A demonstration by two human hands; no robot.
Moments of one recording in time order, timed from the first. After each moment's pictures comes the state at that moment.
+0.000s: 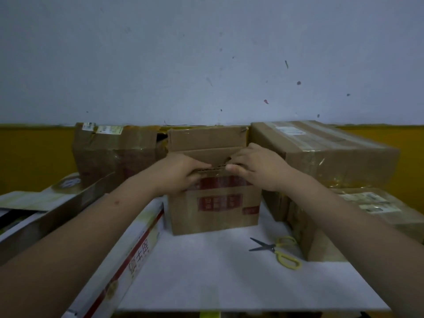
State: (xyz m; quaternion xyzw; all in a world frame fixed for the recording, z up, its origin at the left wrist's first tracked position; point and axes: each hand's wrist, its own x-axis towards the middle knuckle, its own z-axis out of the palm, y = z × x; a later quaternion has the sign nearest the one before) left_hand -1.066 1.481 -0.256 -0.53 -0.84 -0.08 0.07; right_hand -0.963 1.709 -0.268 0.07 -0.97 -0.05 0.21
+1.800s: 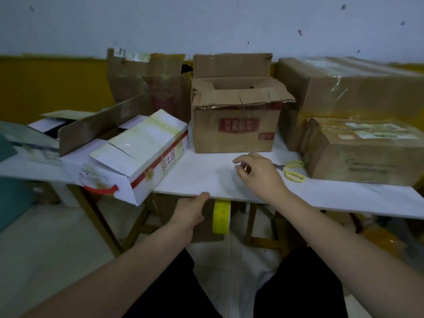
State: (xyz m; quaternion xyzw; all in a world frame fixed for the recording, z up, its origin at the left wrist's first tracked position) left_hand -0.893 1.420 -0.472 0.12 -0.71 -0.66 -0.22; right_hand -0.876 1.614 -0.445 -0.03 -0.94 0.23 0.25
